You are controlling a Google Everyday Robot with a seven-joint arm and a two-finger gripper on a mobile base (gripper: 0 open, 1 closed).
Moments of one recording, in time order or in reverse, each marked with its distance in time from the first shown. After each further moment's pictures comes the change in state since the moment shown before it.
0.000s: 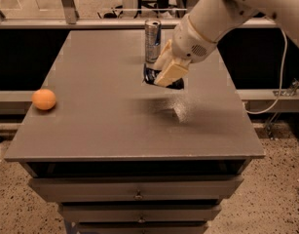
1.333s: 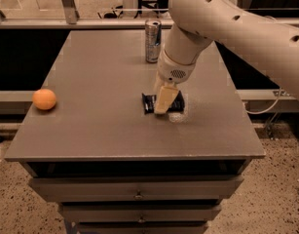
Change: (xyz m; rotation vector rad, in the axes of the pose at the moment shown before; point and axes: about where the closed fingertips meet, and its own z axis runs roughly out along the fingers) arm 0.045 -0.001 0.072 -0.030 0.274 0.019
